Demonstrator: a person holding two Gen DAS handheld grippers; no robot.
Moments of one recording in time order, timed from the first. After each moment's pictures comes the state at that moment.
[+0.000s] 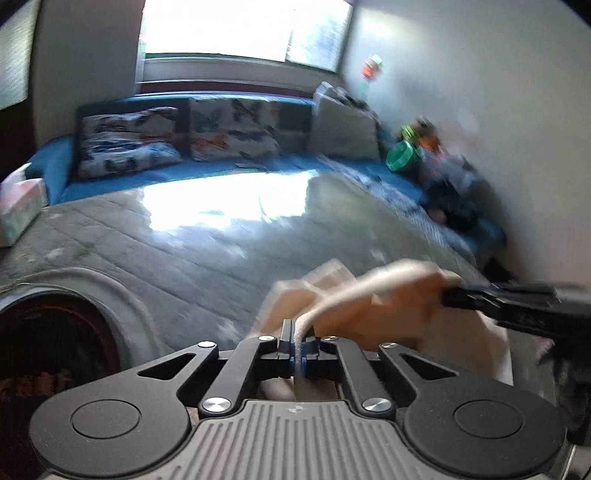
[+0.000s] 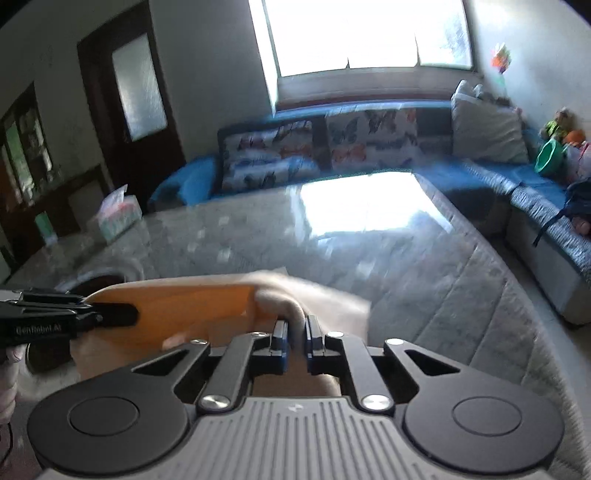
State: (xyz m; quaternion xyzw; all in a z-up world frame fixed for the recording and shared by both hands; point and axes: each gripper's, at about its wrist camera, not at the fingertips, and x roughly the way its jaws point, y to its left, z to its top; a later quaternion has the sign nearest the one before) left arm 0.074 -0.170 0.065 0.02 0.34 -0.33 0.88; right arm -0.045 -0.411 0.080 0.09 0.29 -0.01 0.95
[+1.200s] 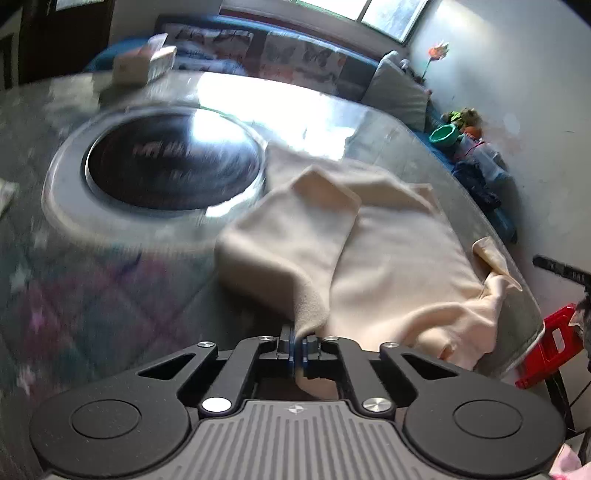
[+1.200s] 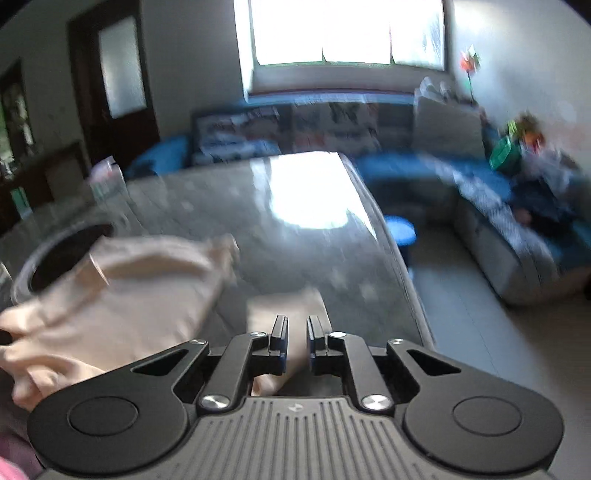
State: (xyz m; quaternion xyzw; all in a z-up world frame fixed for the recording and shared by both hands) left arm -0.067 0.004 0.051 -0.05 0.46 -0.26 0.84; right arm -0.203 -0.470 0.103 0.06 0.35 -0.05 0.93
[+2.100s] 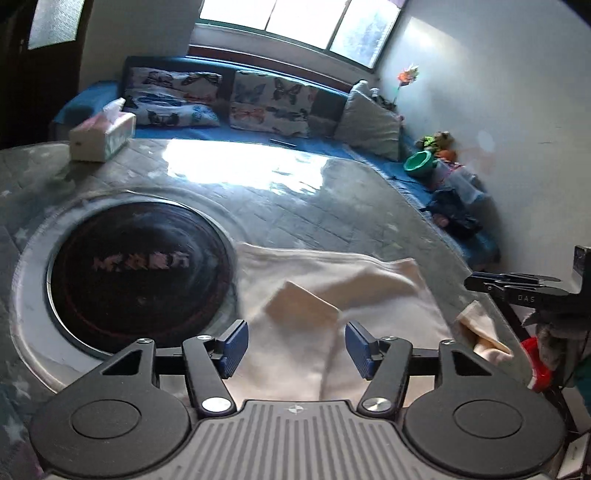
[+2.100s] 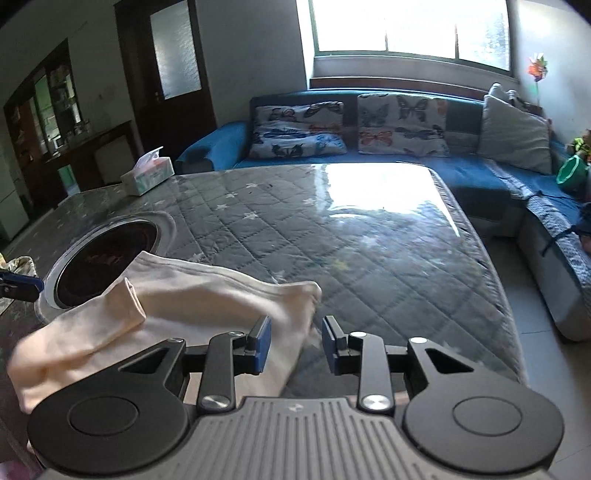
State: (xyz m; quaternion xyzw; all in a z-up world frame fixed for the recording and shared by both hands) left arm 0.010 -0.032 0.098 -0.03 0.40 -0.30 0.86; right arm -0.091 -0.420 0.104 0.04 0.35 0.05 0.94
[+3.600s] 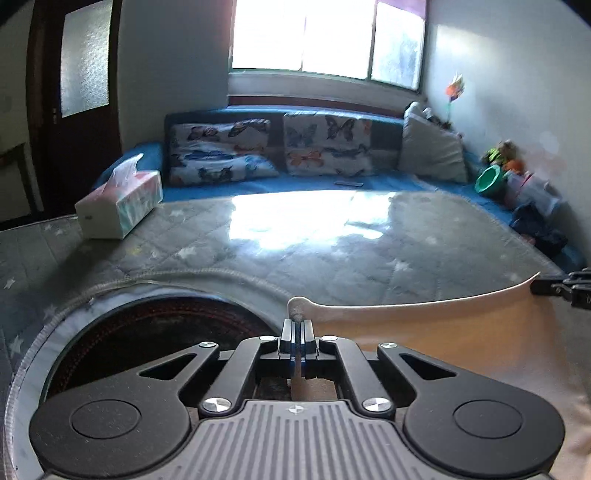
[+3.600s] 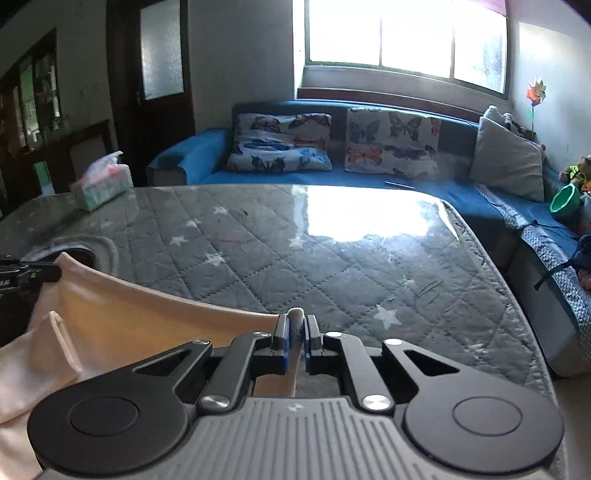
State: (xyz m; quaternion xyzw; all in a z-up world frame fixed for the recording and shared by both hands) left arm 0.133 -0.096 0.040 0.04 0.32 -0.20 0.93; right arm 0.042 -0.397 0.063 0.01 0.33 0.01 0.94
